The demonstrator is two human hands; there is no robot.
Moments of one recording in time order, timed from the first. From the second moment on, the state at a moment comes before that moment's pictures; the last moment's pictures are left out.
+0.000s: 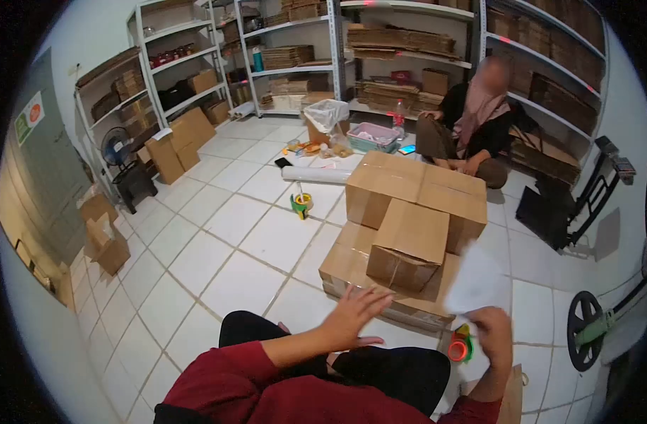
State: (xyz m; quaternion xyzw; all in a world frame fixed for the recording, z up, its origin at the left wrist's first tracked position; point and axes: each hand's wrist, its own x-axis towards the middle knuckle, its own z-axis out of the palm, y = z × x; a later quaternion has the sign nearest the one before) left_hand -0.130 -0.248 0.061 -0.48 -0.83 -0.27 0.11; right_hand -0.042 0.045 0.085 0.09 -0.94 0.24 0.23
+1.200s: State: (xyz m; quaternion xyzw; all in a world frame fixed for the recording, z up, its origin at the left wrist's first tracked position) left_hand -0.200 -0.322 0.047 -0.10 -0.52 -0.79 -0.29; right_hand -0.140 -0.134 0.041 -0.06 -0.68 0.72 0.11
